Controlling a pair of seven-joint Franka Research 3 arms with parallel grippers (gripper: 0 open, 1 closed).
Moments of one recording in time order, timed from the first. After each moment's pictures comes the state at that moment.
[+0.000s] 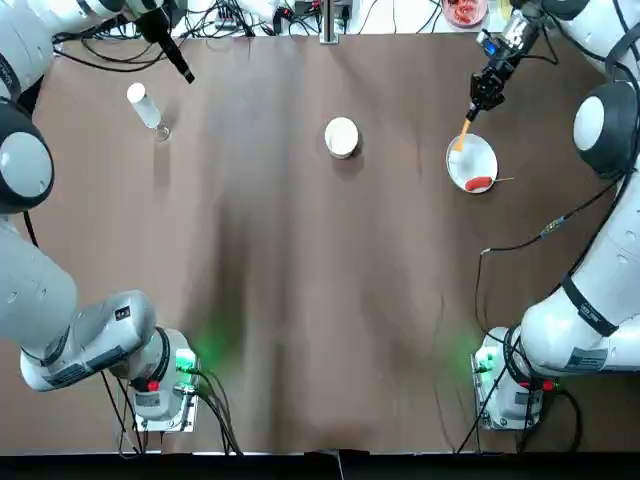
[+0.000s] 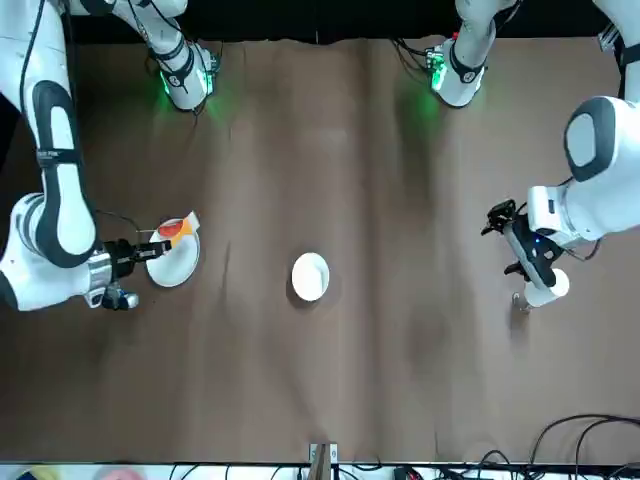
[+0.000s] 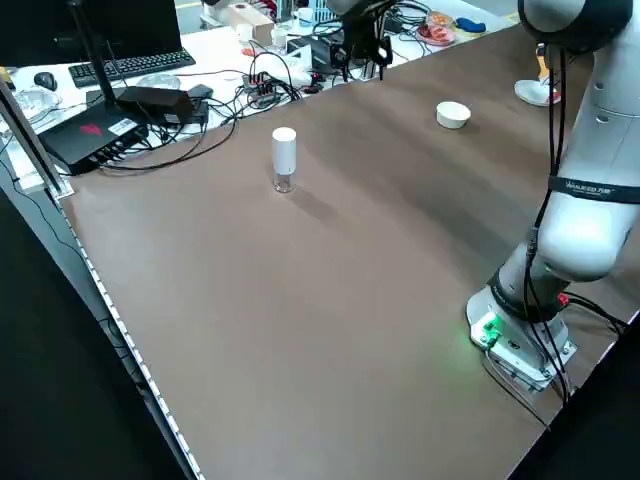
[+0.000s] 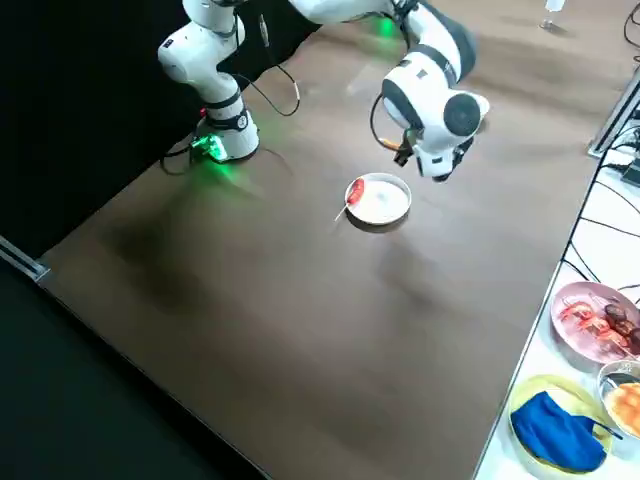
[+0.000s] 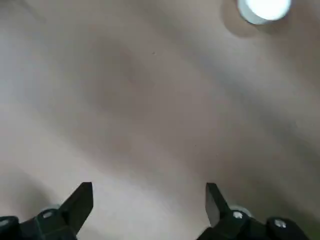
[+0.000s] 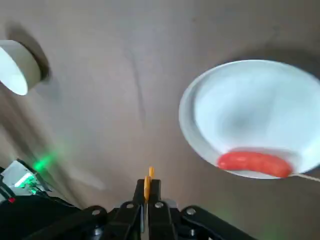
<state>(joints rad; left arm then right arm) 0.34 0.22 -0.42 -1.79 -0.21 1.96 0.92 -0.02 0.55 -0.07 -1.57 0.47 1.54 -0.20</state>
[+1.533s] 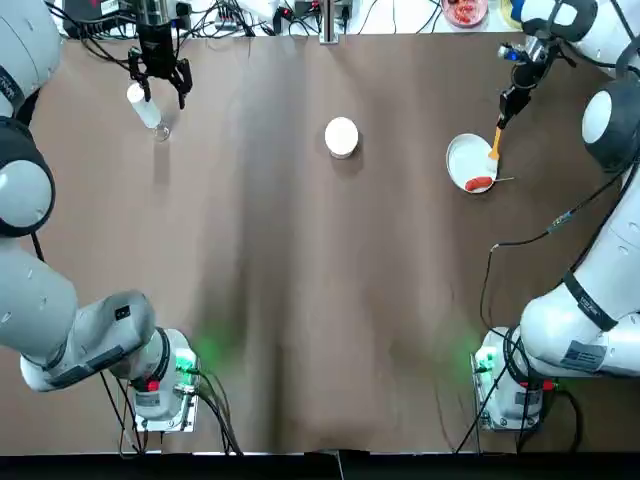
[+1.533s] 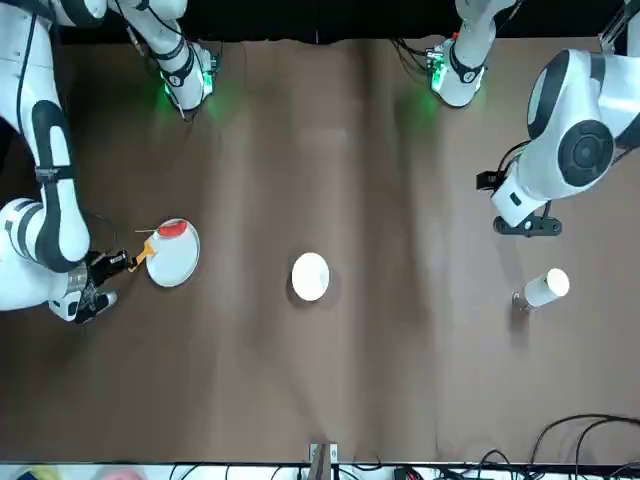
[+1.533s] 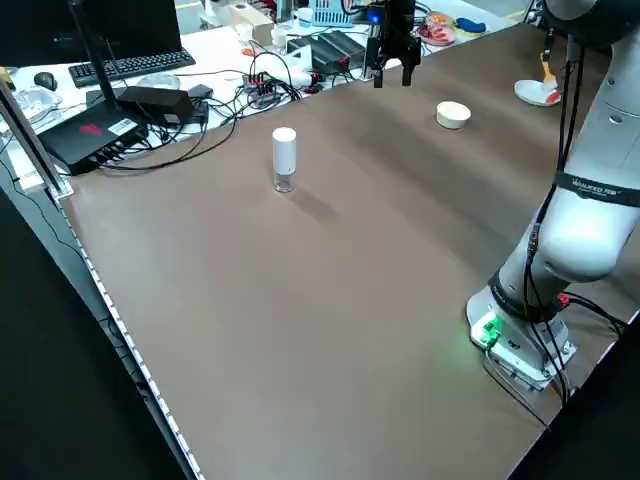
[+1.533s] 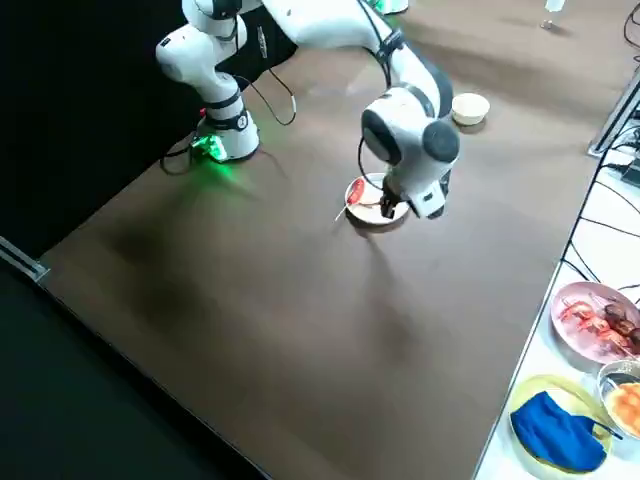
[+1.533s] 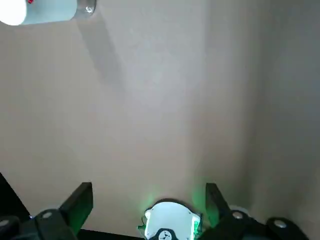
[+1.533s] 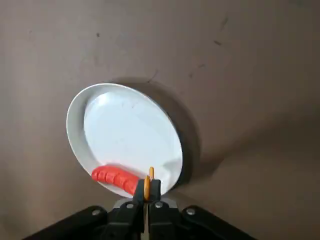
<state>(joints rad) 0.35 0.15 -0.60 -1.75 0.18 1.48 -0.21 -0.13 0.60 -0.05 -1.57 0.19 1.74 -0.62</state>
